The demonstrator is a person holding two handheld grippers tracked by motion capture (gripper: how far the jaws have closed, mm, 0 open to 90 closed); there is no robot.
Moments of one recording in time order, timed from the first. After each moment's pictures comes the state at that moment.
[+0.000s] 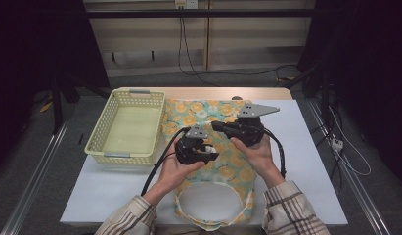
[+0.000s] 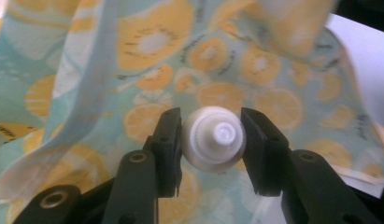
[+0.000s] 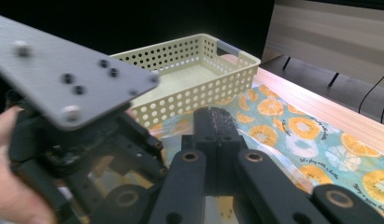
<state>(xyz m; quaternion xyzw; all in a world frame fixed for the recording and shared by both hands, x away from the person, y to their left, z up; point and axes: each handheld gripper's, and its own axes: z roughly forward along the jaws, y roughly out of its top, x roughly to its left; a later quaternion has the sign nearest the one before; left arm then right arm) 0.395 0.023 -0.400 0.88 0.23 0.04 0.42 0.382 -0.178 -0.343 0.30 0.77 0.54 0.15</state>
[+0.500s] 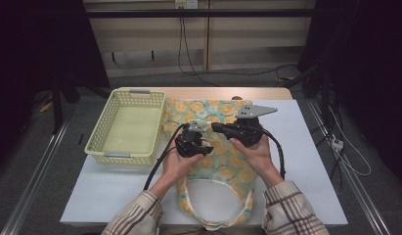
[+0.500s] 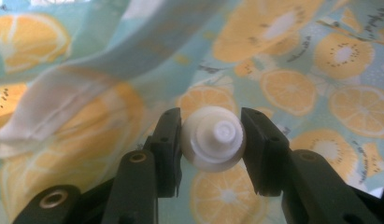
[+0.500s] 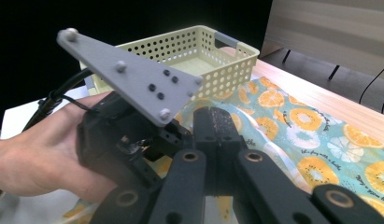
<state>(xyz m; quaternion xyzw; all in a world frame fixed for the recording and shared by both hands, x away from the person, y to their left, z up) 0.424 0.022 -0.427 0.88 0.28 0.05 0.39 0.386 -0.178 -0.351 0.31 0.77 0.54 0.14</state>
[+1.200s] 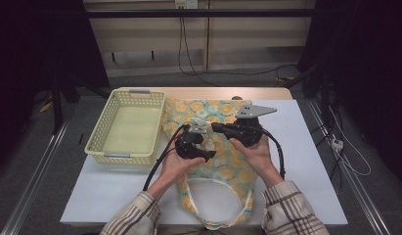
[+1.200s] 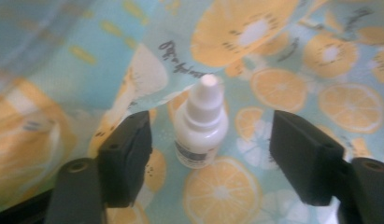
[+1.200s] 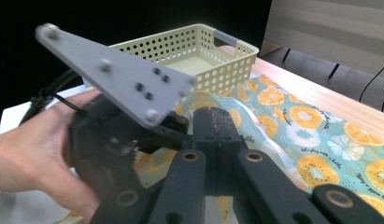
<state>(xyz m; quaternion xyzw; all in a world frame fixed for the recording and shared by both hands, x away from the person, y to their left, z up) 0.415 0.026 -0.418 0.88 0.26 0.06 0.40 0.387 -0.179 -0.353 0.31 0.77 0.54 0.14</state>
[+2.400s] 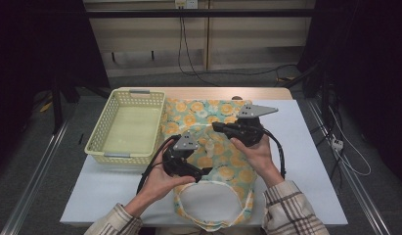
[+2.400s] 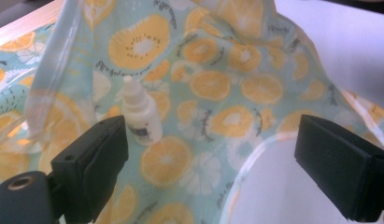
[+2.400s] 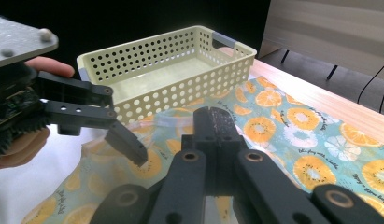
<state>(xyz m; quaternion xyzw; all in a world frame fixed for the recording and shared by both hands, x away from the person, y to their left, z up) 0.355 0.056 -0.382 0.88 0.19 0.07 0.43 0.386 -0.180 -0.352 0.31 0.77 0.54 0.14</state>
